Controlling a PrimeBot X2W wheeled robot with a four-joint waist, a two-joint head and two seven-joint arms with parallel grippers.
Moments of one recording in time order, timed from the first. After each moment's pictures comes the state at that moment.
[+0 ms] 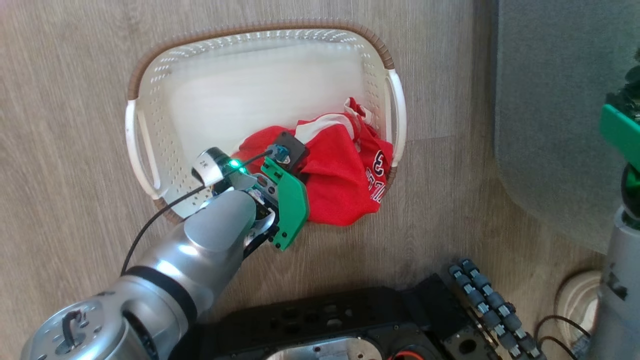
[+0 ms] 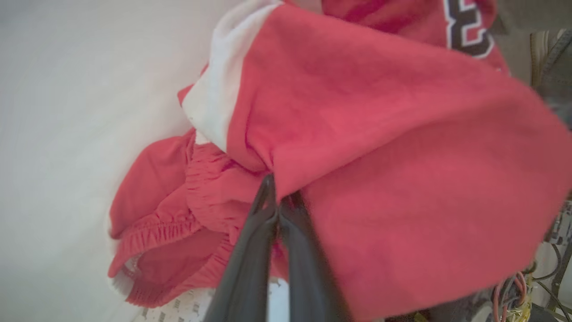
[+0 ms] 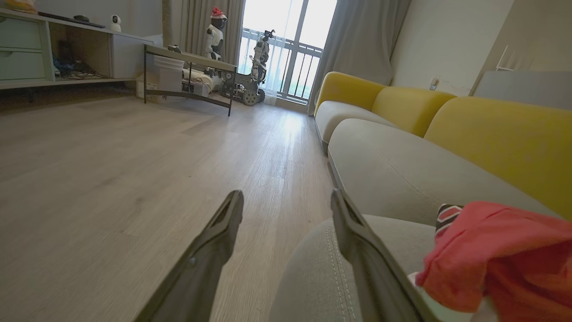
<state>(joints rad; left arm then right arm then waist) -0.94 0.05 -1.28 1.05 -0.74 -0.11 0.01 -0.53 -0.05 -0.13 -0.36 -0.05 0.13 -0.25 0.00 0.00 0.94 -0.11</state>
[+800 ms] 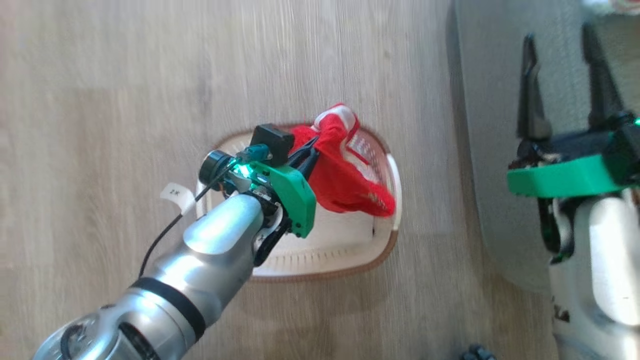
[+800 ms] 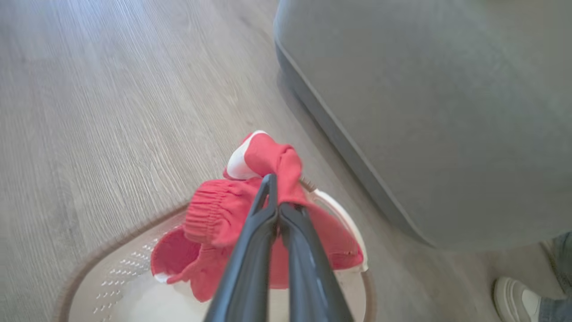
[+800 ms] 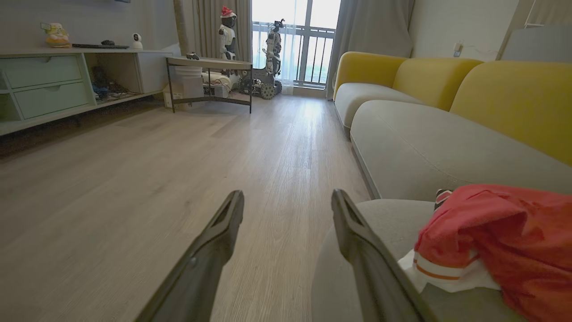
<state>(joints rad) -0.90 0.05 -1.19 0.97 -0.87 -0.04 -0.25 -0.41 -0.05 -0.05 0.00 0.00 0.13 -0.26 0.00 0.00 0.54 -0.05</state>
